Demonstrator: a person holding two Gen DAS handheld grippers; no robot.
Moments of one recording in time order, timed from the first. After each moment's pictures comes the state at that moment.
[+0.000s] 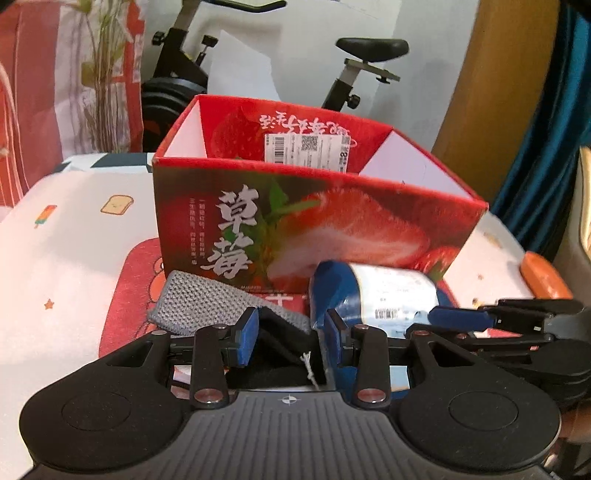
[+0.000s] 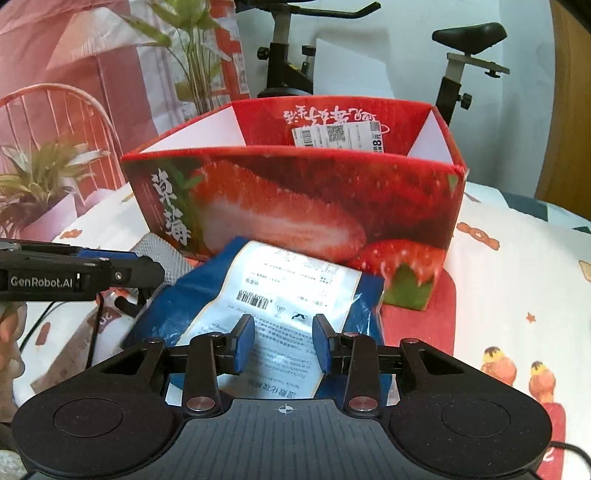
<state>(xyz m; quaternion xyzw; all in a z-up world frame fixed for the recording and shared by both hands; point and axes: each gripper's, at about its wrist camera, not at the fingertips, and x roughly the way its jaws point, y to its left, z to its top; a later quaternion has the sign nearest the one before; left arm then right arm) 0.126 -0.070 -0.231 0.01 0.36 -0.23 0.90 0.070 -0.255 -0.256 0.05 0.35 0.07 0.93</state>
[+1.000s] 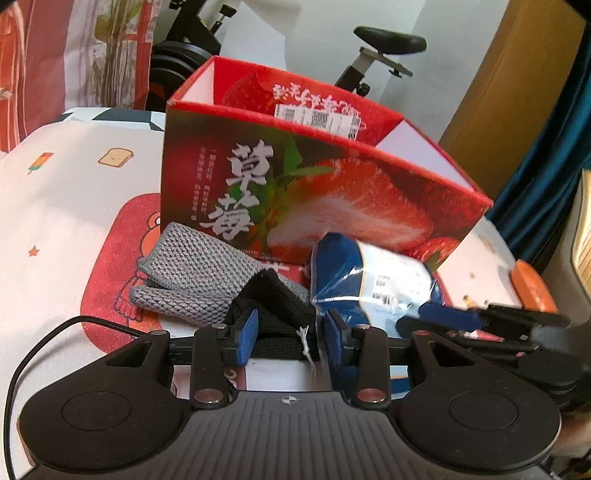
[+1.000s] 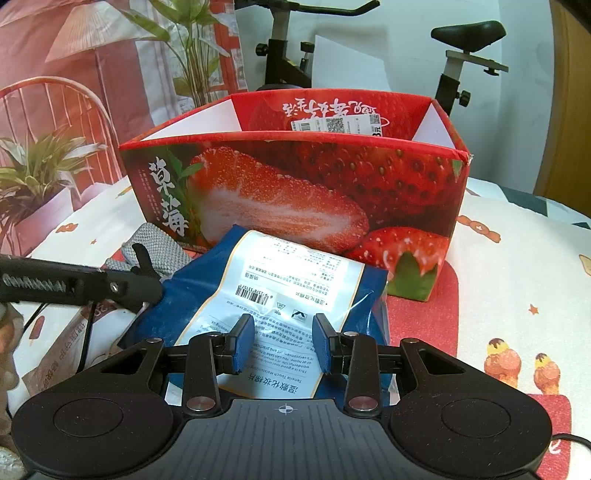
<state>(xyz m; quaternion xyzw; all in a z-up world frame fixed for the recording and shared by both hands) 0.127 -0.057 -0.244 -0.06 0.40 -0.23 0.88 0.071 -0.252 -0.262 0.05 0.36 0.07 0.93</state>
